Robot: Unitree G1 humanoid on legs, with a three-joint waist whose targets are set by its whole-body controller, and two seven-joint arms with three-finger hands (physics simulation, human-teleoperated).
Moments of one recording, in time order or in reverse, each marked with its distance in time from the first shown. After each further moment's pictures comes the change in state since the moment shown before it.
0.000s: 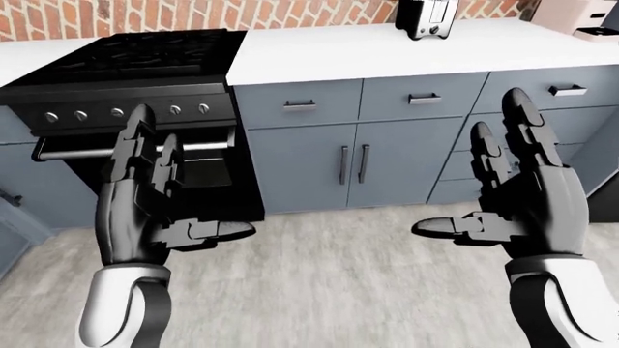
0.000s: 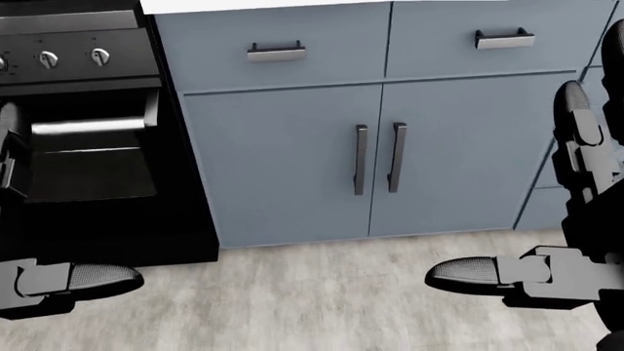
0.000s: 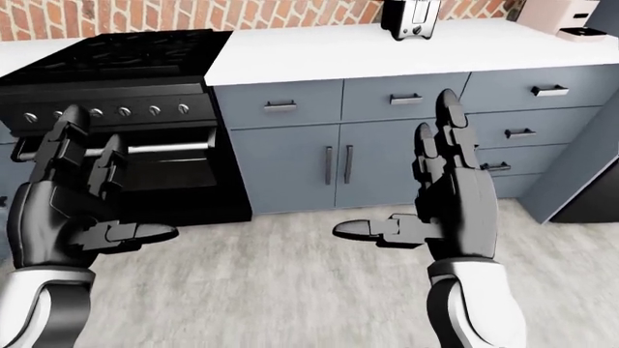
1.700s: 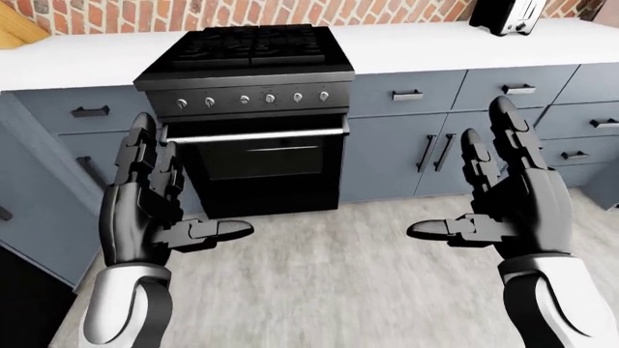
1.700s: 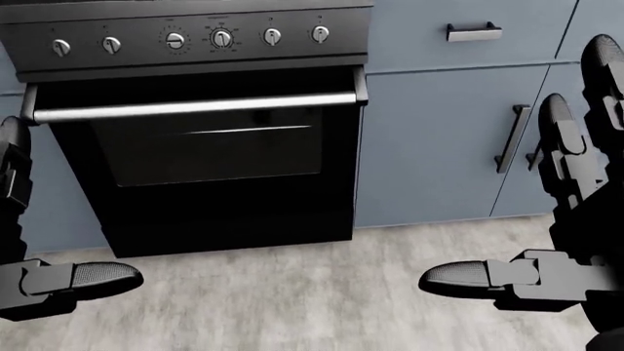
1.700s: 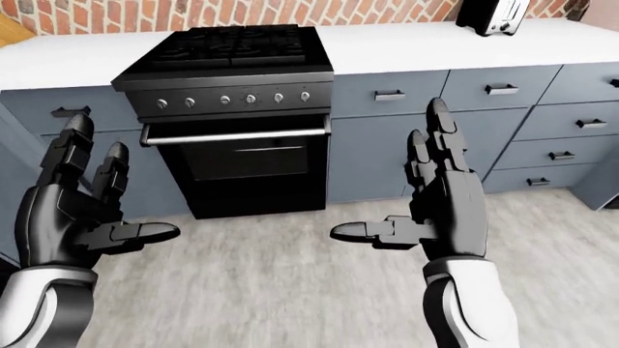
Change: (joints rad) left arm 0.013 -0.003 0.001 0.026 0.024 0.007 0.006; right arm 0.013 0.011 0.013 0.027 -0.008 0.001 0.019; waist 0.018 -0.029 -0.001
